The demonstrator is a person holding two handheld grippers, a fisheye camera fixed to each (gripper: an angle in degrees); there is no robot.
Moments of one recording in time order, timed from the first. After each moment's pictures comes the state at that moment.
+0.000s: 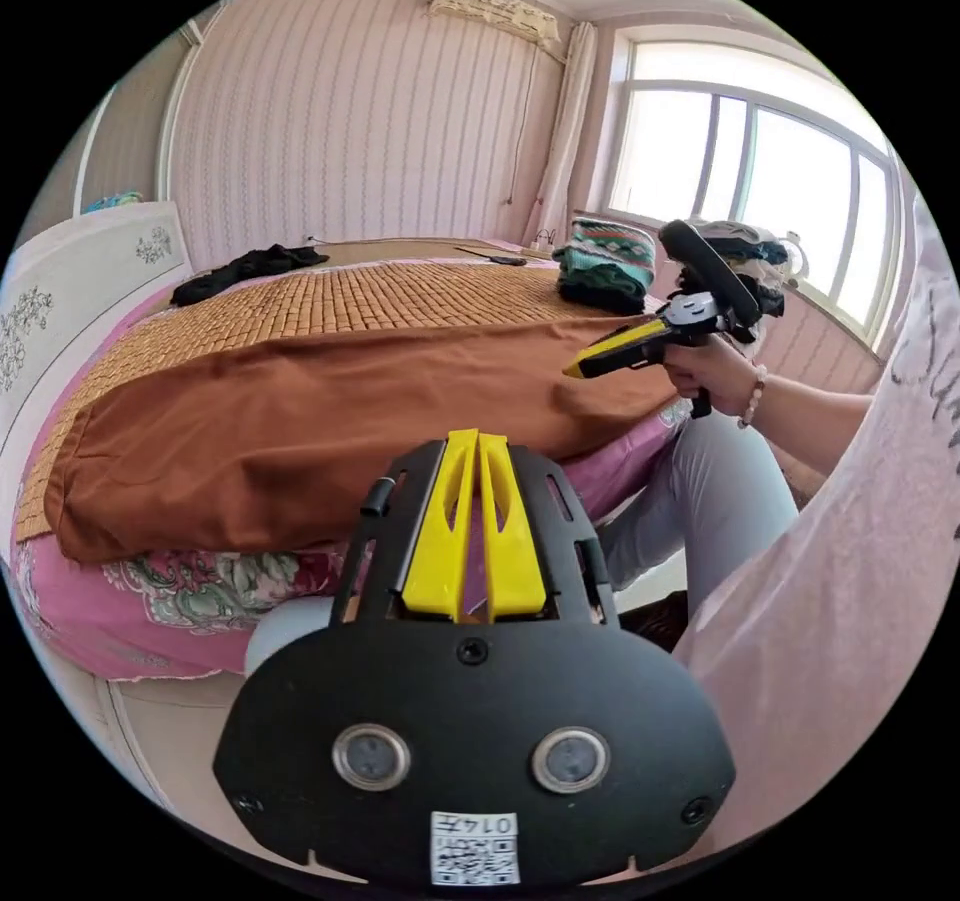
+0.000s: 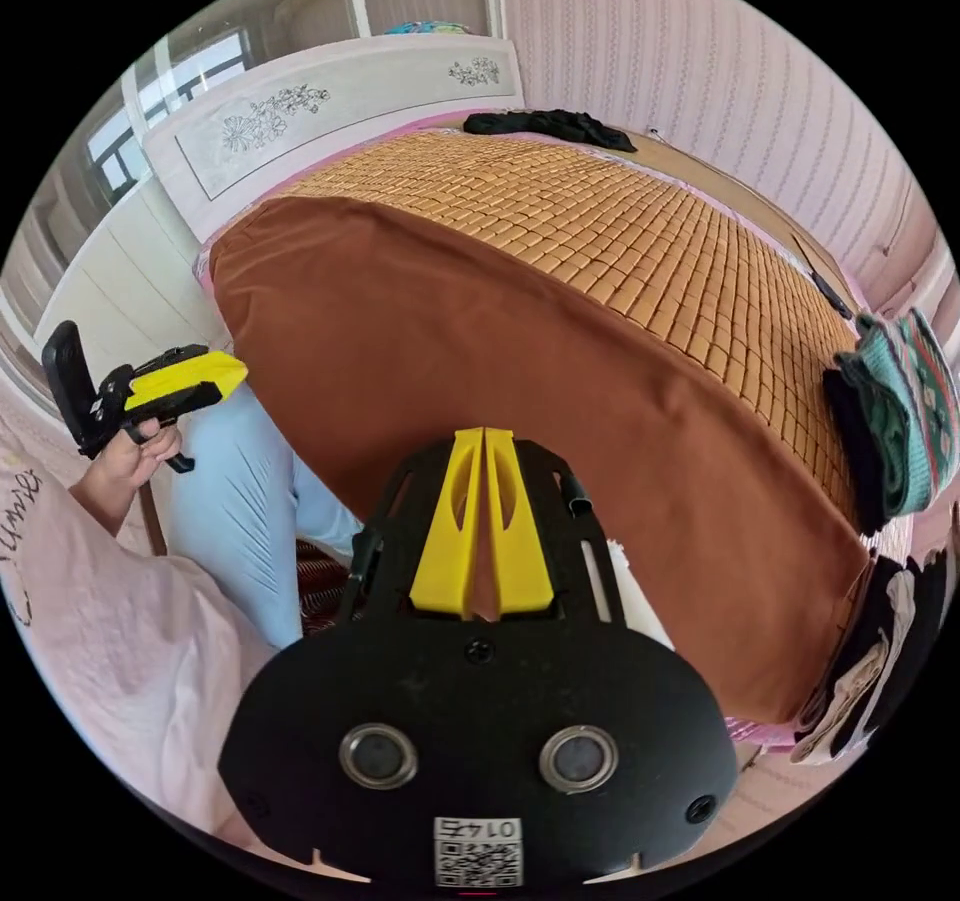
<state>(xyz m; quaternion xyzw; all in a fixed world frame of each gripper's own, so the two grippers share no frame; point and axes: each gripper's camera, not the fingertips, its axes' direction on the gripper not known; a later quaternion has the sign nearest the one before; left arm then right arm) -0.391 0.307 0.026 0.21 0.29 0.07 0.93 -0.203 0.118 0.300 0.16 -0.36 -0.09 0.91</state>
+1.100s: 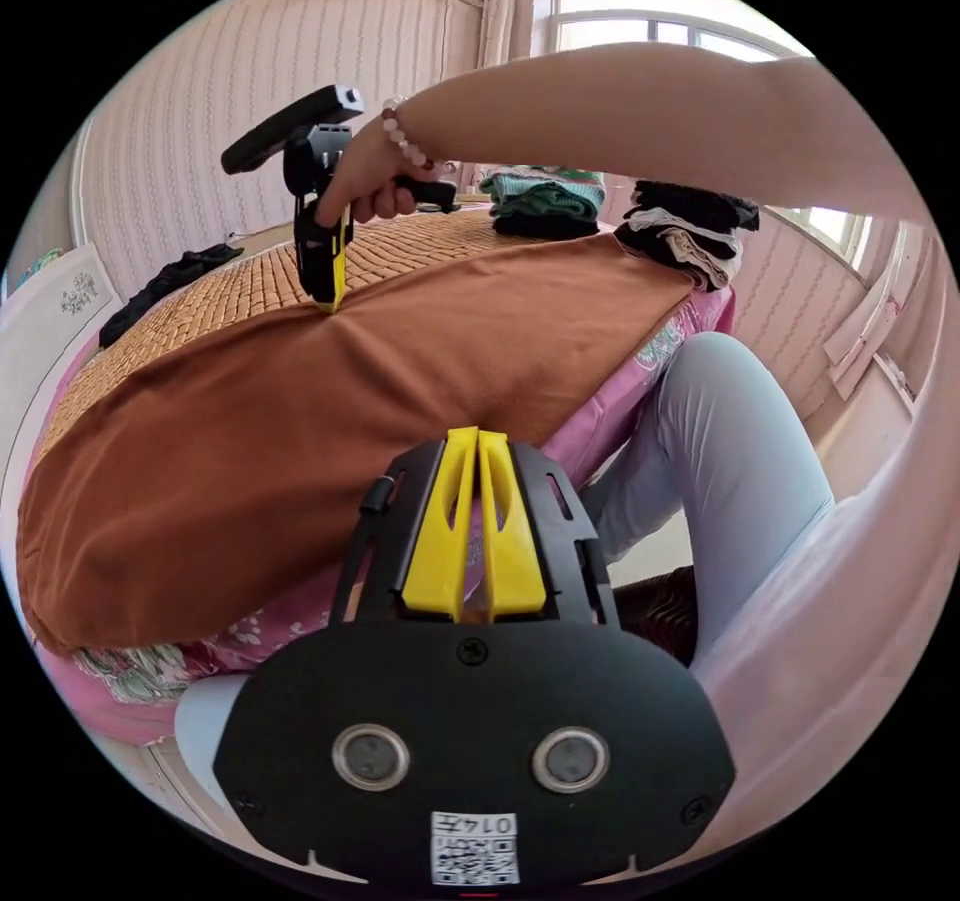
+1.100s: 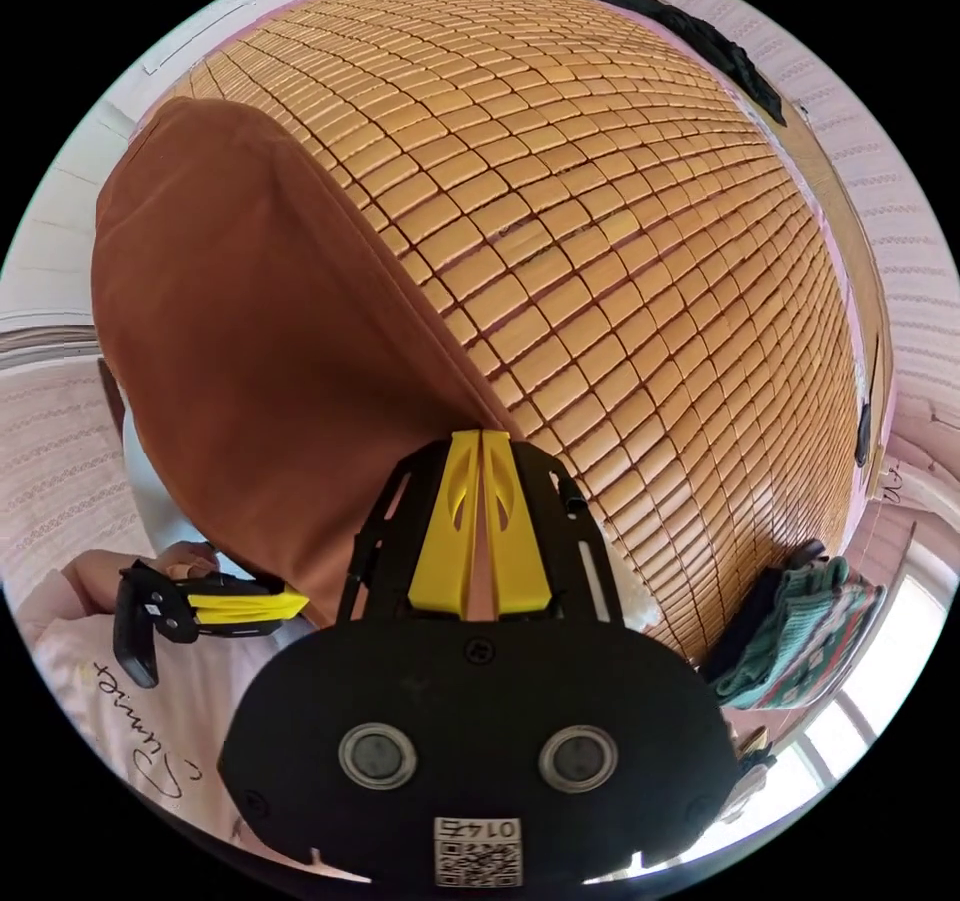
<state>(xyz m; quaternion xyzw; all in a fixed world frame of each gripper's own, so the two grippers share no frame) -0.253 0.346 0.142 0.18 0.29 0.17 0.92 -0.224 -0.182 0.206 -0.06 -0.28 -0.29 0.91</state>
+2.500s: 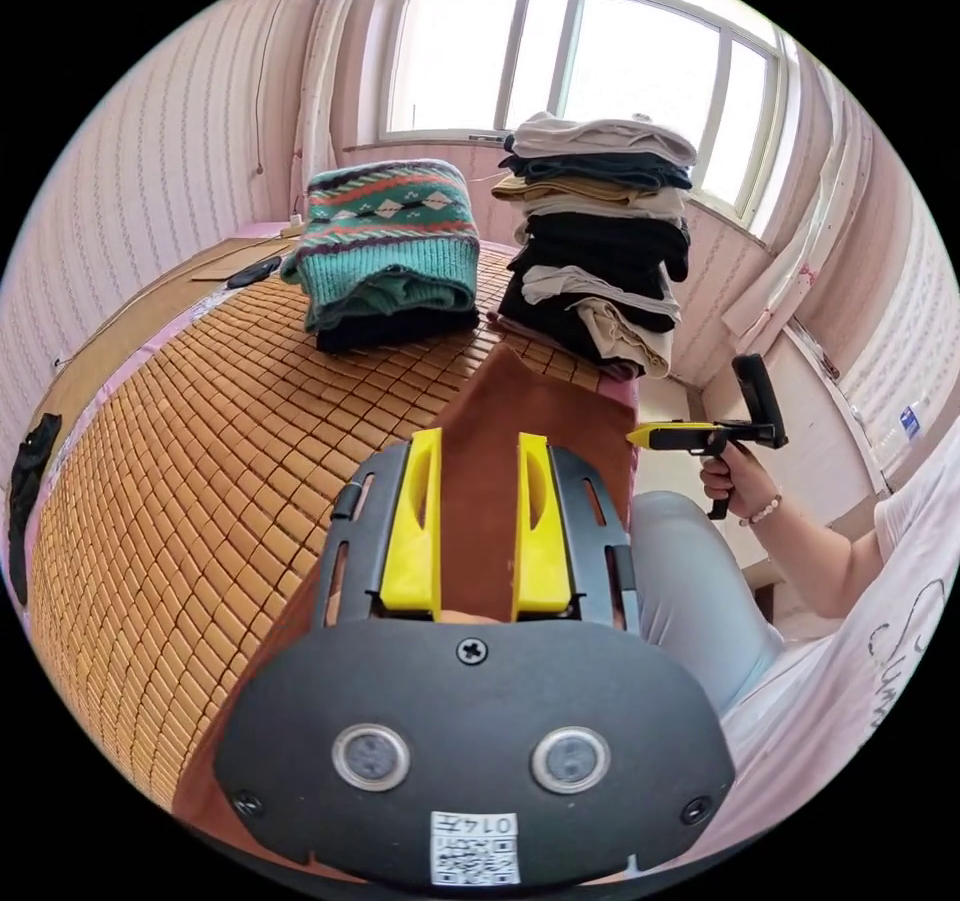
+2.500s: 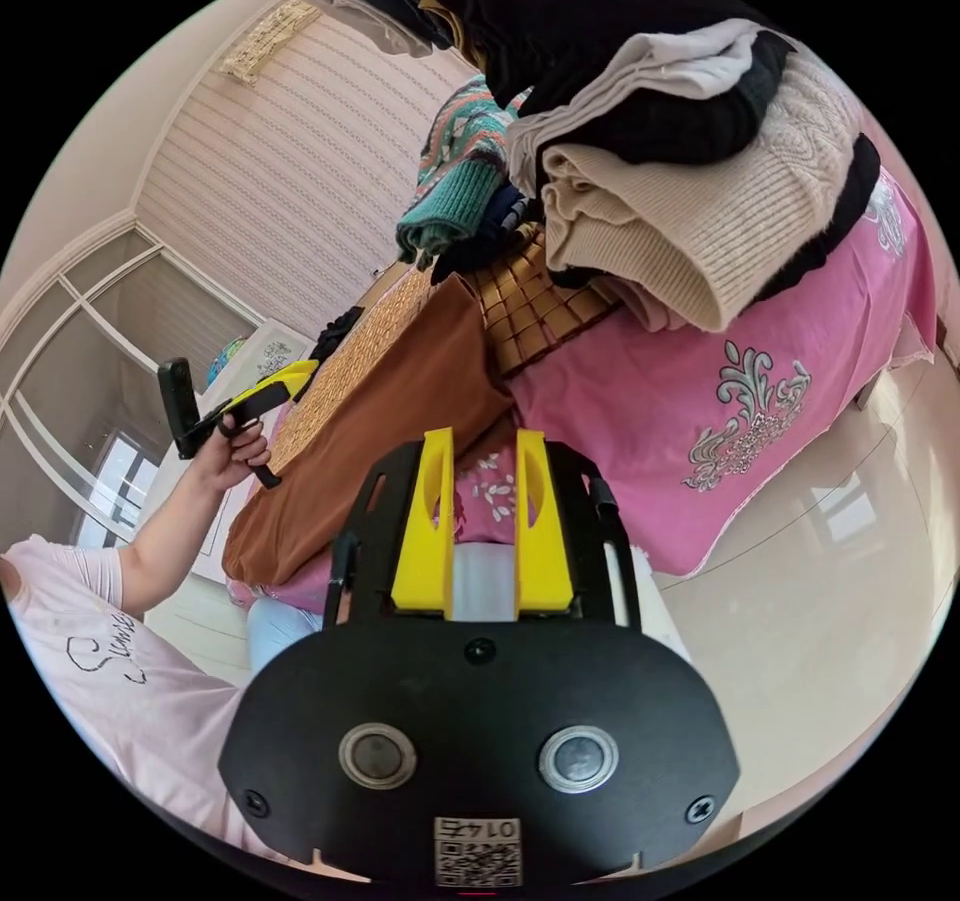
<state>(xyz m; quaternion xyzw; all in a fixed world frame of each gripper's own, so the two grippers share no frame) -0.005 0.109 0.177 0.15 0.42 0.34 0.83 0.401 0.317 0.318 0.18 -0.48 0.41 0.76</state>
